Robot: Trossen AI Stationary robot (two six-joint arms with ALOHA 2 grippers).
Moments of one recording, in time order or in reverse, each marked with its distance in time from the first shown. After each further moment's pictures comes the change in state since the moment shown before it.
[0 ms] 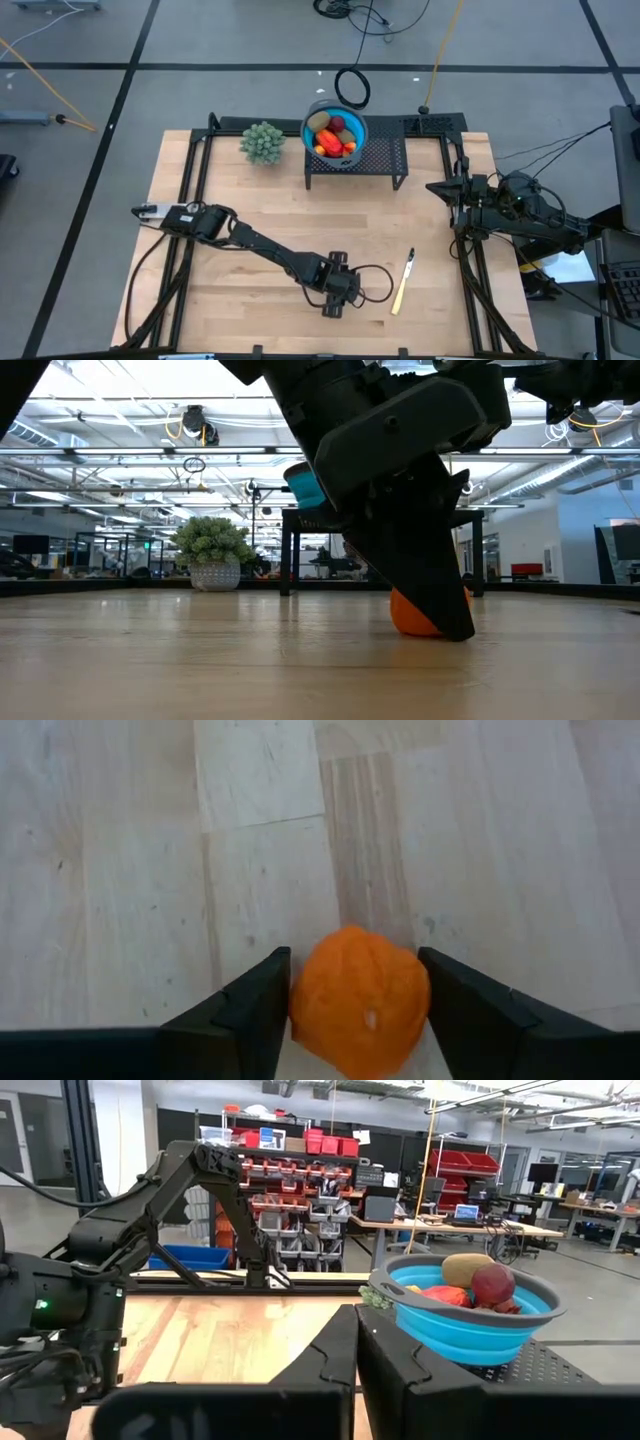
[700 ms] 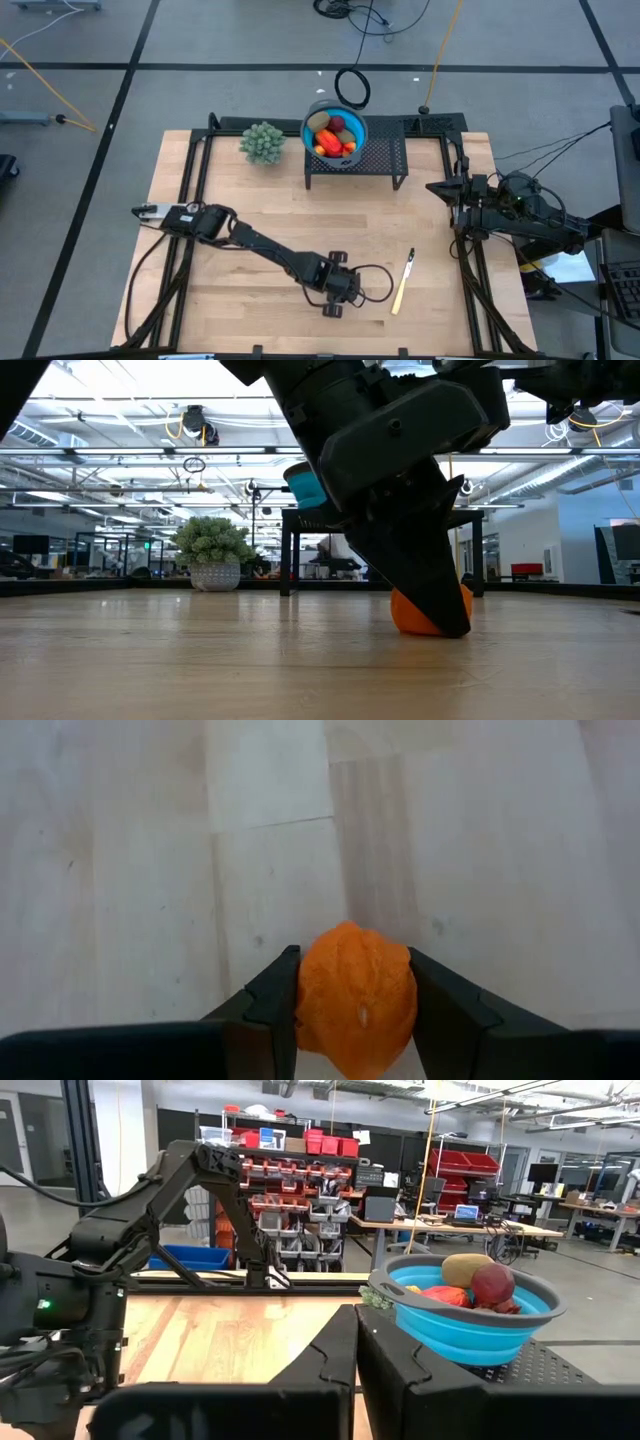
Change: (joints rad) left arm 0.006 -0.006 -0.001 -0.007 -0.009 -0.004; right arm 0.000 0.000 0.000 0.000 0.000 -0.001
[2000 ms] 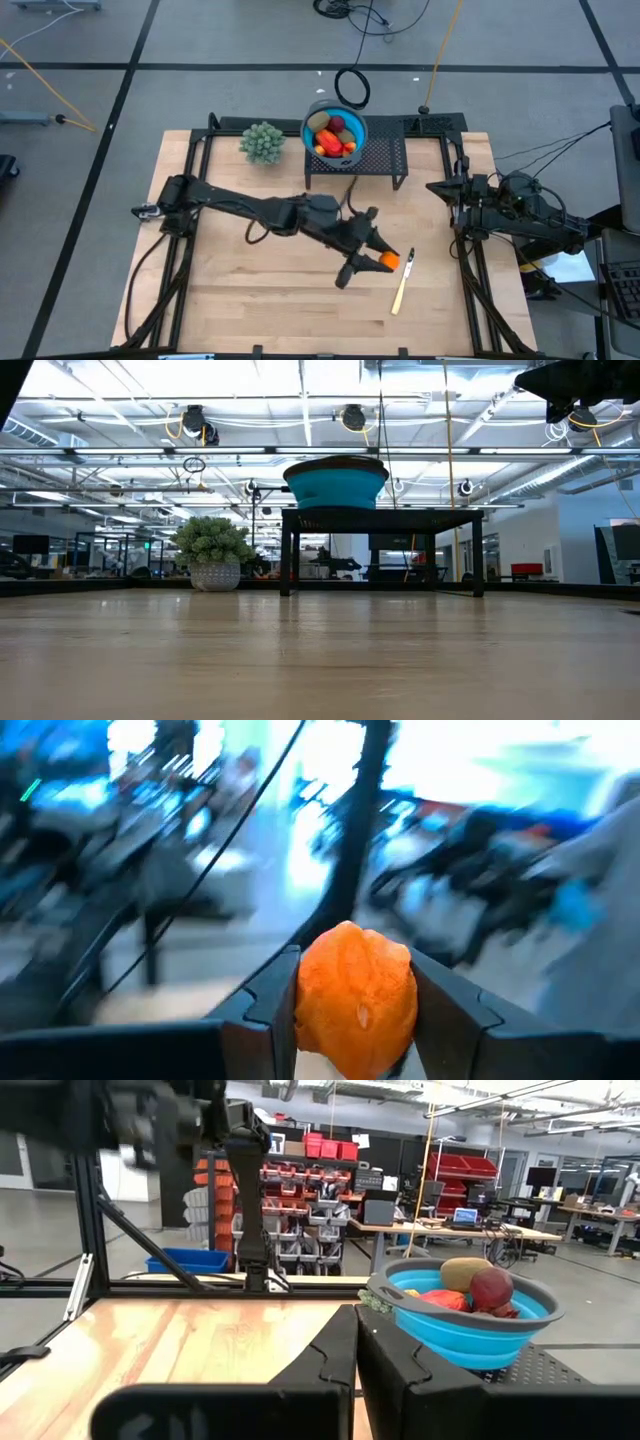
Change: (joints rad) left arm 0.161 -0.369 0.003 0.705 0.429 0.040; right arm 0.000 0.000 0.000 0.008 0.000 -0.001
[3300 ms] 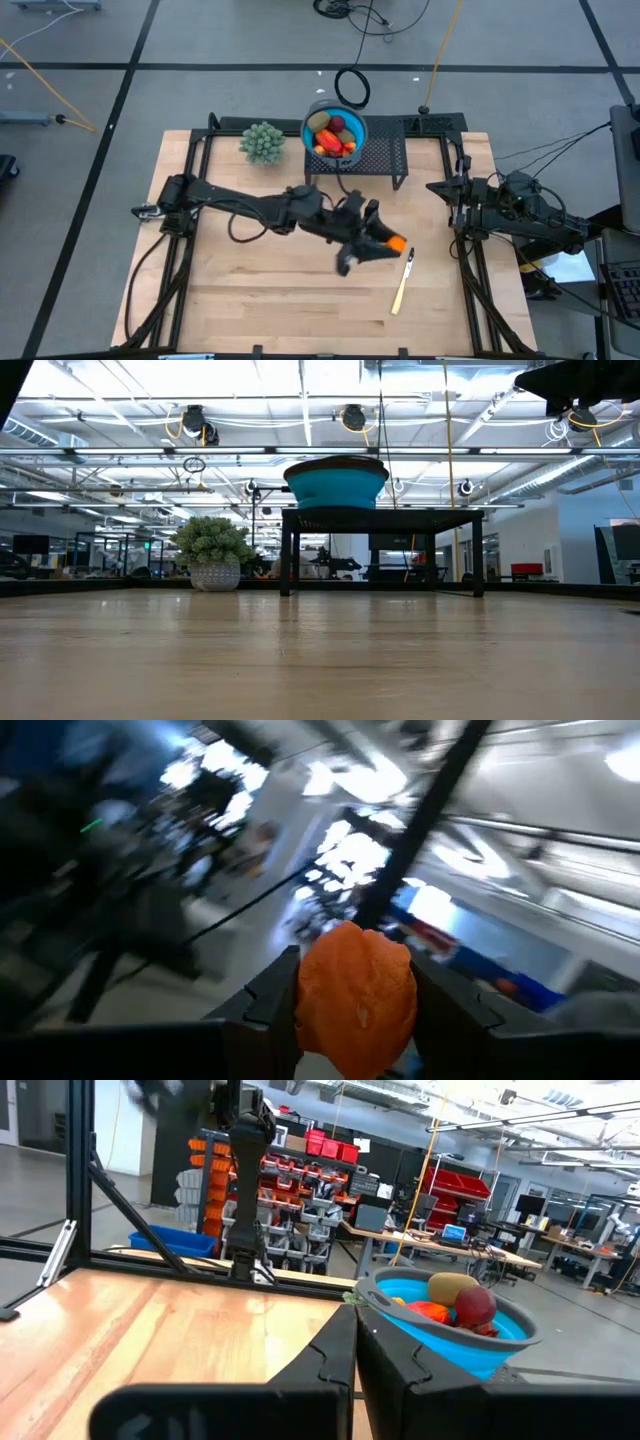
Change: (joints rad) left arm 0.003 -0.001 -0.001 0.265 -0.094 -0.385; right arm 0.000 0.000 0.000 0.000 0.000 -0.135
